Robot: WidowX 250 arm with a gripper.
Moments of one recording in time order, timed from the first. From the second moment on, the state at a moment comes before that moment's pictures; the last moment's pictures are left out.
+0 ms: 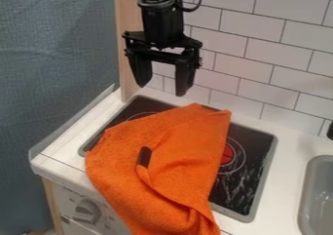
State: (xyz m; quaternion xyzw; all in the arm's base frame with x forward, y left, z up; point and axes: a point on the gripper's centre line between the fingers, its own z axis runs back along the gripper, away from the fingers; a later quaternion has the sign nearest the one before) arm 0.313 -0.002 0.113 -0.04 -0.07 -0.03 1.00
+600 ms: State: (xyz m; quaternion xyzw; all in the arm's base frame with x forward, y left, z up) arm 0.300 0.040 0.084 -0.01 -0.04 0.01 1.00
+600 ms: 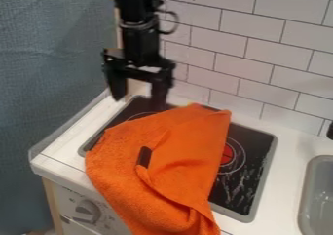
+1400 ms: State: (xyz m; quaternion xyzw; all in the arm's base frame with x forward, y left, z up) arm 0.283 0.111 0.003 0.00 0.00 0.06 1.00
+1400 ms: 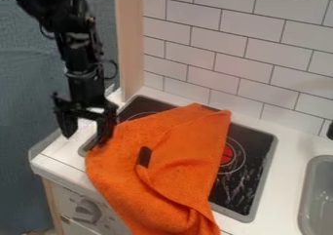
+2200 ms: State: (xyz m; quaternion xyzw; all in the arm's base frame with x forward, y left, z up) arm 0.306 0.118 -0.027 -0.01 0.01 0.08 1.00
